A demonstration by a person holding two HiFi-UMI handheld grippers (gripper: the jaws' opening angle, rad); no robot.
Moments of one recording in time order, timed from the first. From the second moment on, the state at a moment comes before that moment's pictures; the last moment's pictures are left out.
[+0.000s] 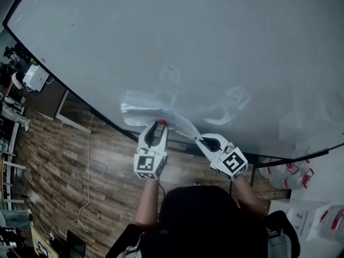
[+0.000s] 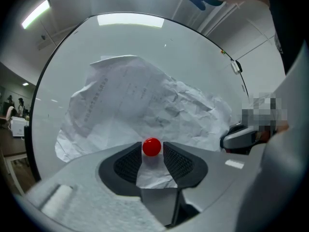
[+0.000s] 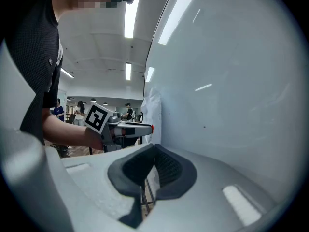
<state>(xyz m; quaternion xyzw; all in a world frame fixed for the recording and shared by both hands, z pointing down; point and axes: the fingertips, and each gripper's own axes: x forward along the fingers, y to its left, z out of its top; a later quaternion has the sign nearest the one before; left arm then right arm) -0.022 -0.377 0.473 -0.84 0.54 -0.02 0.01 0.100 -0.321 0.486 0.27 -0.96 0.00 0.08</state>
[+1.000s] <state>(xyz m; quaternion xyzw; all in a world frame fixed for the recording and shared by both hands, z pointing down) -0.023 -0.382 0.475 -0.83 0.56 -0.02 -0.01 0.098 -0.316 0.486 0.26 -0.96 0.02 0.07</state>
